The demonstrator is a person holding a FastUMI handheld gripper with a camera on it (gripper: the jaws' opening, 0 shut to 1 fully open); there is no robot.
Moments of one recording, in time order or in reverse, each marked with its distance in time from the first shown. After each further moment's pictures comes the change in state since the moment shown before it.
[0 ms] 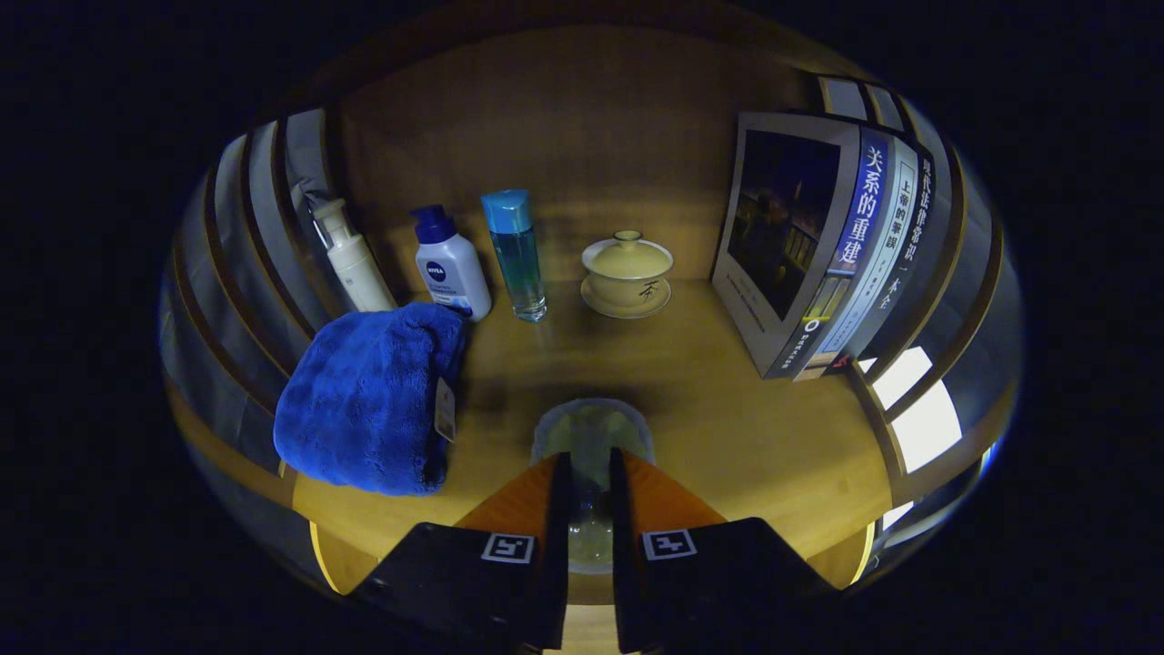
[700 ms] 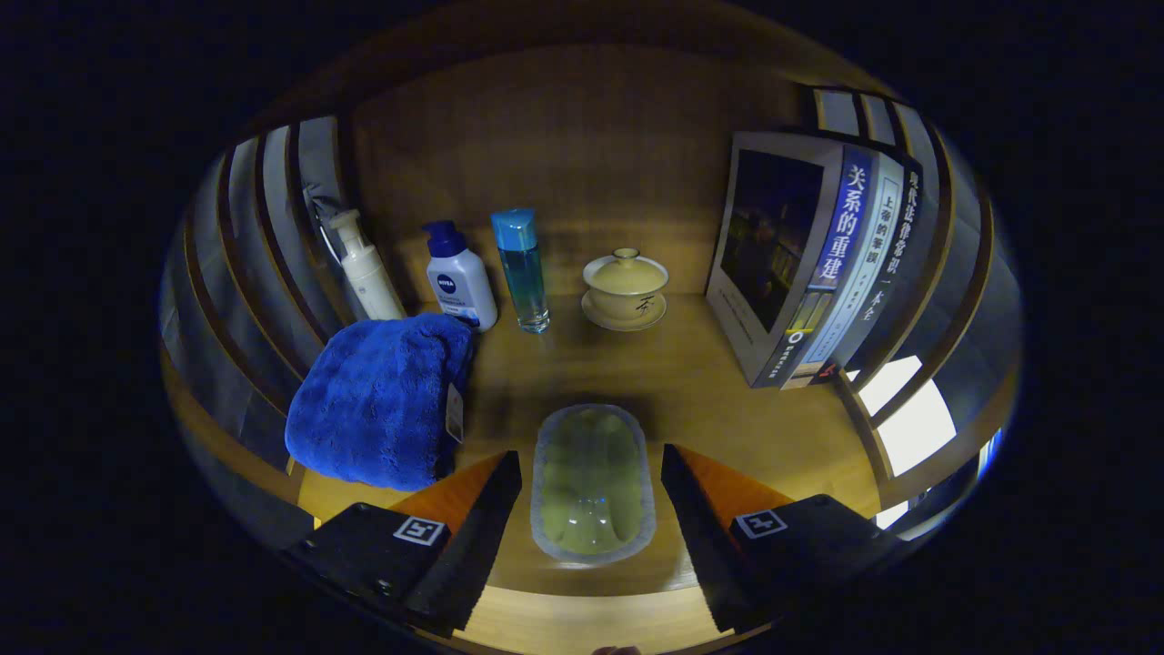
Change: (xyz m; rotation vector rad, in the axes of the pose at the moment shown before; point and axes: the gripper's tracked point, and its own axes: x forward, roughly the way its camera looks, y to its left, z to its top) arm -0.024 -0.003 0.008 -0.010 -0.058 0.000
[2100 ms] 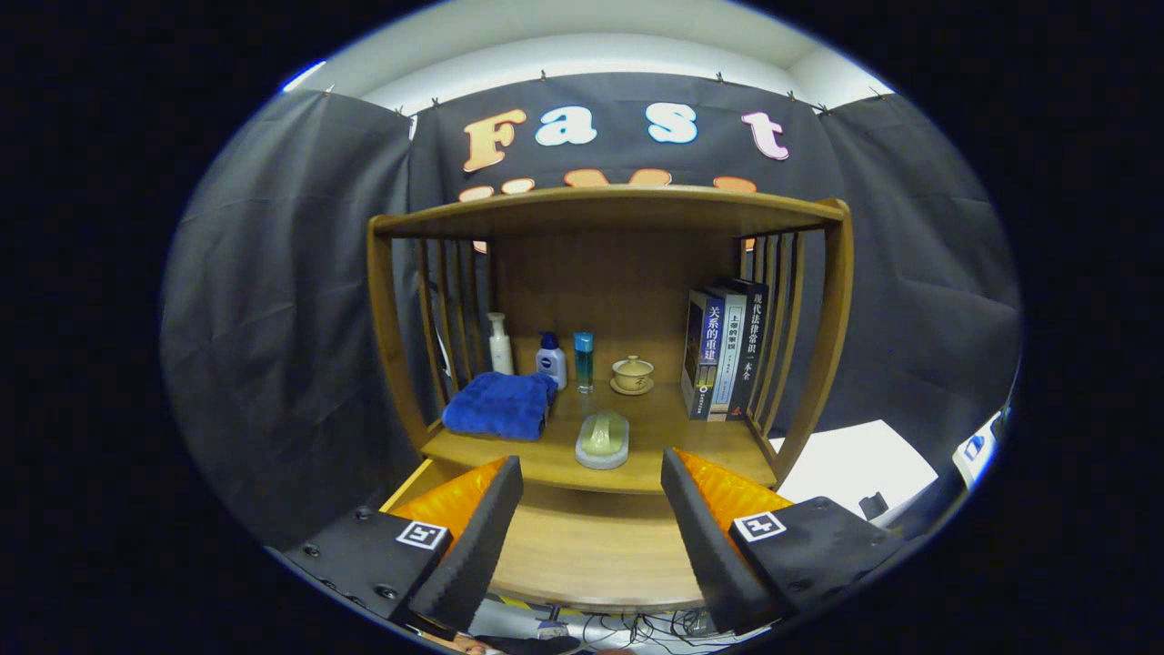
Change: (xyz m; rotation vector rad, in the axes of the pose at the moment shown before) arm -0.294 -0.007 -0.082 -0.119 -0.465 0.164
